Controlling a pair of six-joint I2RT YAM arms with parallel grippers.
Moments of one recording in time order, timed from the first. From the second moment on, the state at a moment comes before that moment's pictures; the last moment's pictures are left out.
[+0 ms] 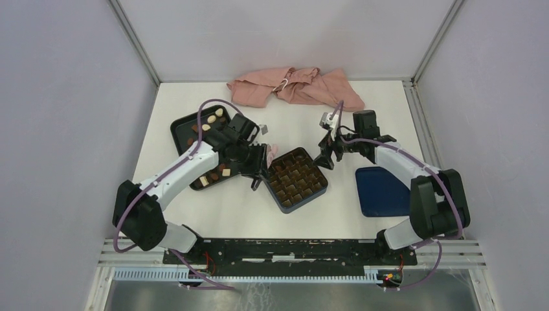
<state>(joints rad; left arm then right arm) -0.61 1.44 1.16 -0.85 0.33 -0.46 0.24 1.52 0.91 -0.22 -0.88 -0.50</state>
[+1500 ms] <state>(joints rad) -0.21 1.17 0.88 -0.54 0.40 -0.15 0.50 2.11 1.66 -0.90 -0.55 -1.60</state>
